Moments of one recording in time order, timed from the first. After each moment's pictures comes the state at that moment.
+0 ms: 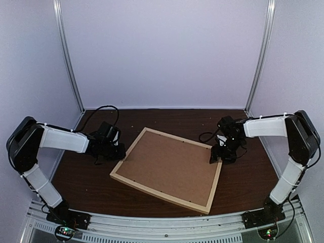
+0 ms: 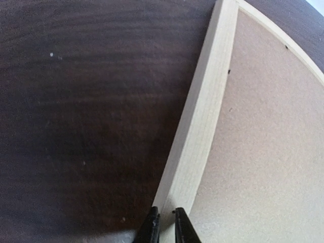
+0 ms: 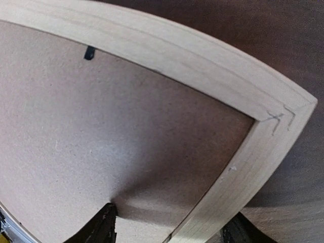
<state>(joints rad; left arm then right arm) -0.58 1.66 0.83 -0.10 -0.01 -0.56 0.43 1.70 1.00 -0.63 -0.18 0.50</state>
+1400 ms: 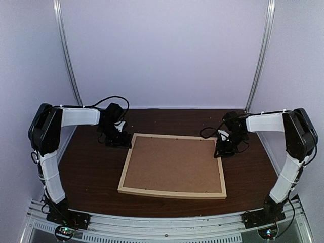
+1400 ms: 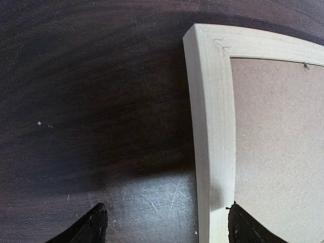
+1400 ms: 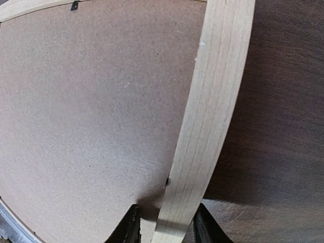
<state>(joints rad) -0.43 1.96 1.37 -0.64 0.13 -0.26 0.32 1.77 1.10 -0.64 -0.25 0.26</state>
